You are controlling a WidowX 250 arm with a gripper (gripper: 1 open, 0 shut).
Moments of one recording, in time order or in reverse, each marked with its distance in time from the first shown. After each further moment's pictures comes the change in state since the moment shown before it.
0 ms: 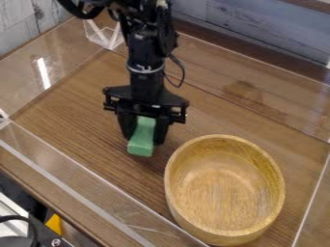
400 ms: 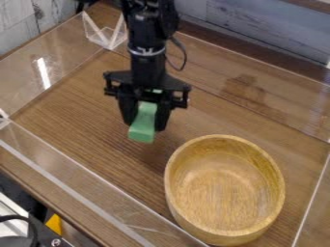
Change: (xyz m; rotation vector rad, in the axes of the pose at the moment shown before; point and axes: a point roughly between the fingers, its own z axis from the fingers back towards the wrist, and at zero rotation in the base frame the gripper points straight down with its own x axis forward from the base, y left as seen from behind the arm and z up) arm 0.005 0.001 0.019 0.000 -0.006 -0.004
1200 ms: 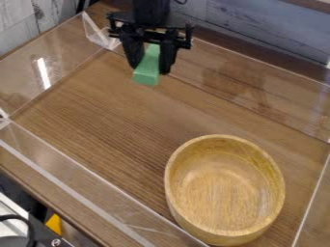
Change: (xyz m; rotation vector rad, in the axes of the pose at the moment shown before) arm 0.046 0.005 0.050 -0.048 -0.111 -0.086
